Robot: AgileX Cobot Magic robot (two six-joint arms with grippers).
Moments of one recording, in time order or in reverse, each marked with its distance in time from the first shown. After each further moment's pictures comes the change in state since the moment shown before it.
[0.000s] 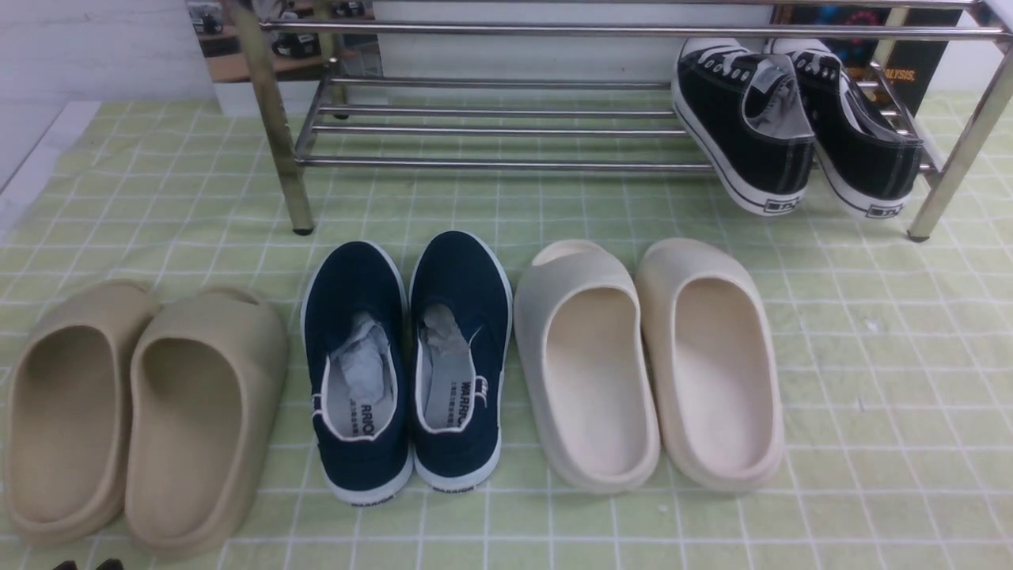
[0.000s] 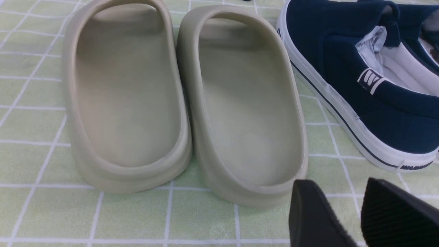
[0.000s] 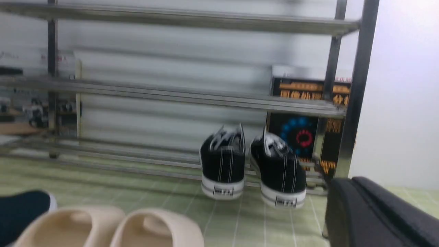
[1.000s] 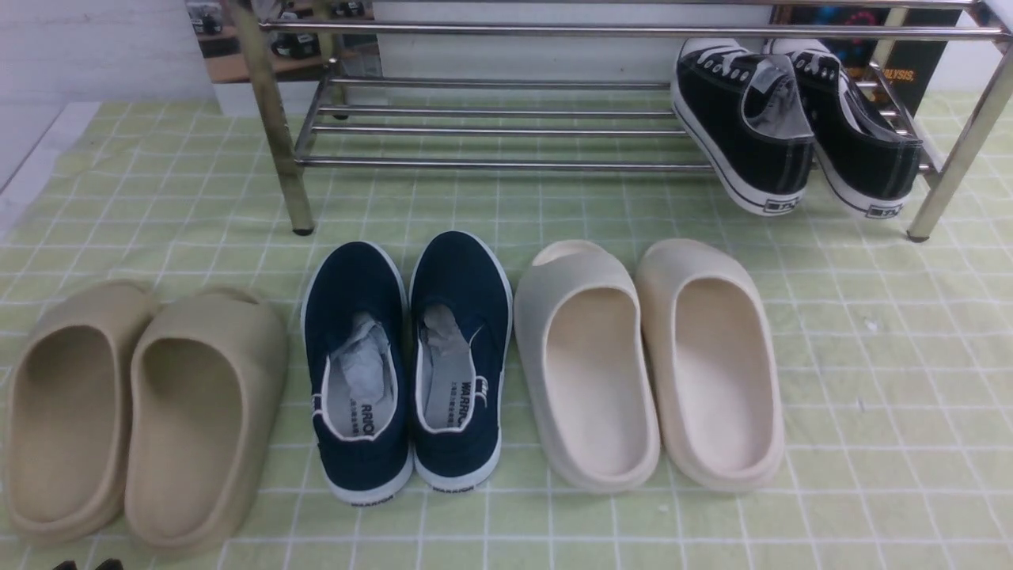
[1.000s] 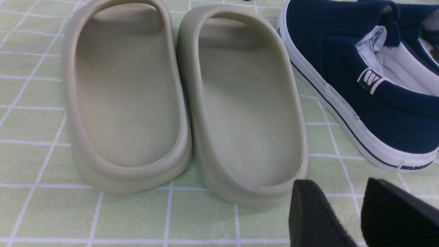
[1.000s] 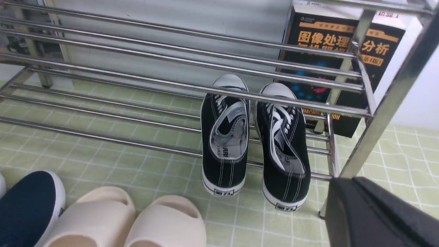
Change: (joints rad) right arm 0.005 0.828 -1.032 -0.005 0.673 0.018; left arm 0.000 0.000 0.000 0.000 0.000 0.000
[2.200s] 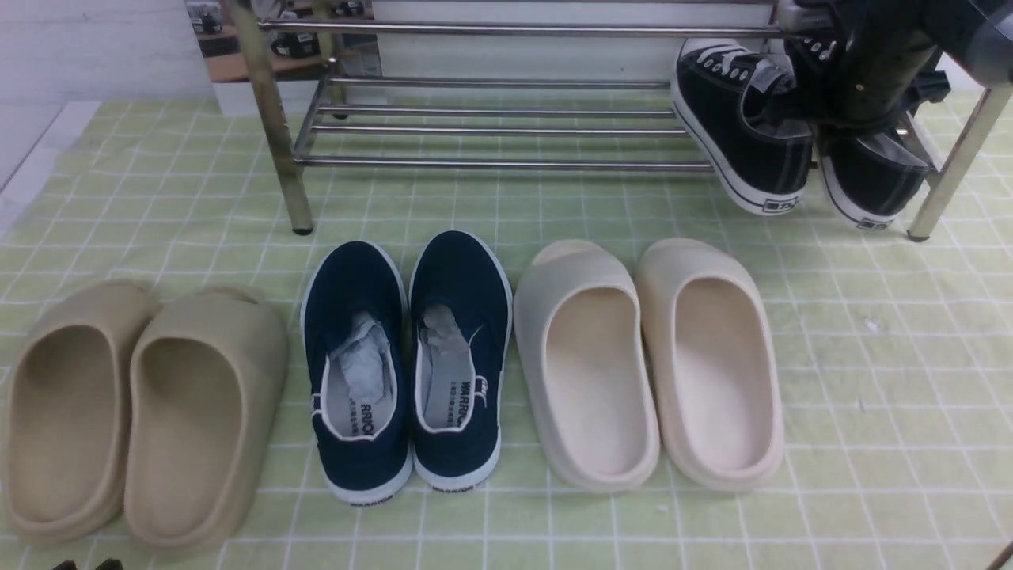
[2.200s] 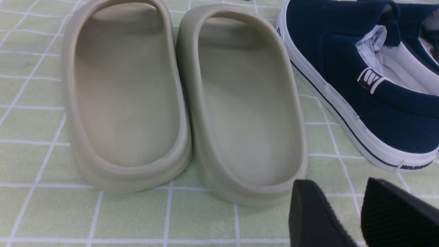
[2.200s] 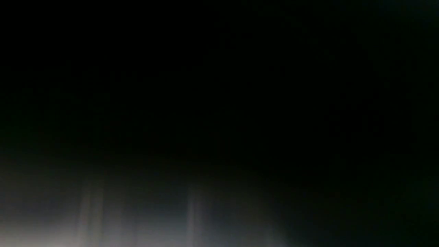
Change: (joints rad) right arm 0.011 1.484 -1.318 -0.184 0.602 0.188; left arm 0.000 0.000 0.000 0.000 0.000 0.000
